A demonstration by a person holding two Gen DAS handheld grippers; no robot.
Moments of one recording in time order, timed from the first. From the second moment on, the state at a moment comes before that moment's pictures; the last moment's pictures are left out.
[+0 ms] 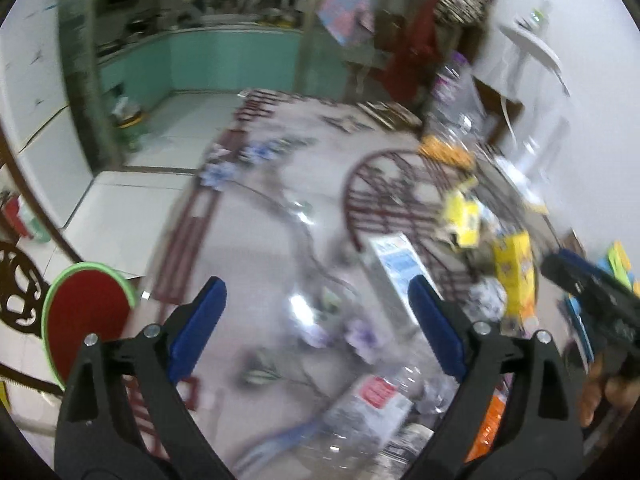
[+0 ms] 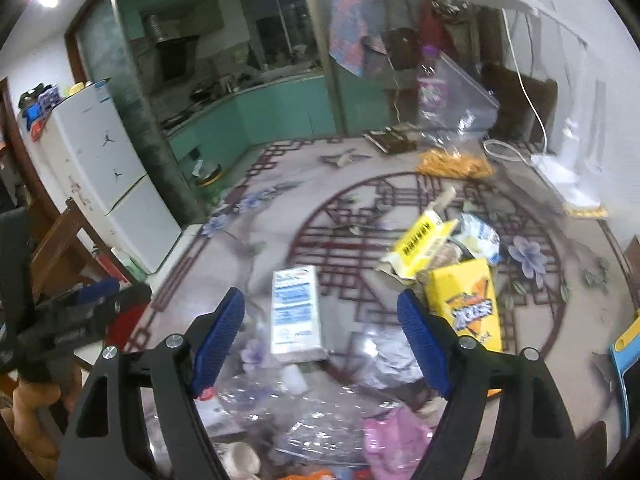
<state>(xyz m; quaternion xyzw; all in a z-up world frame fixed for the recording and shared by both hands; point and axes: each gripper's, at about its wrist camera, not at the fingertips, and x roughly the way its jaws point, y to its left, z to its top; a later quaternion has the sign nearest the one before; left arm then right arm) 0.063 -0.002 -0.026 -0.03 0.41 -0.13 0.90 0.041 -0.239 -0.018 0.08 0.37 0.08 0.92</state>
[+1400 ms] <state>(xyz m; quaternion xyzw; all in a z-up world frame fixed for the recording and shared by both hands) 0.032 0.003 -0.053 -0.01 0.45 -0.22 0.86 0.058 -0.227 -0.083 0.09 0.44 0.06 0.89</state>
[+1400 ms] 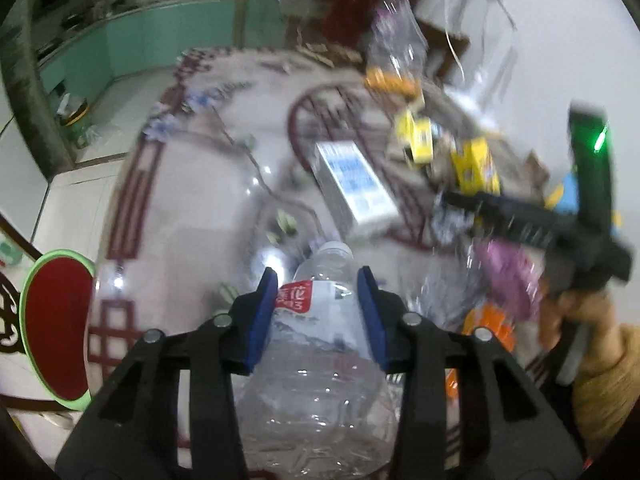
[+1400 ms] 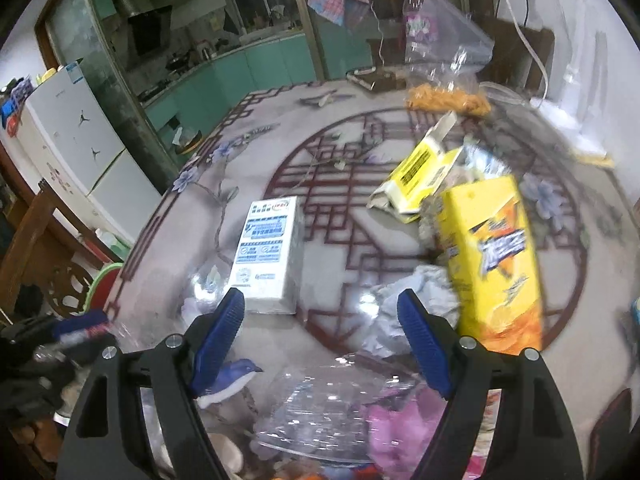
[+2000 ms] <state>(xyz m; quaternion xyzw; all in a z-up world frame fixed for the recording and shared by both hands) 0.043 0.035 -0.028 -0.07 0.42 -0.19 0.89 0.137 -0.147 -0.146 0.04 0.54 0.04 0.84</state>
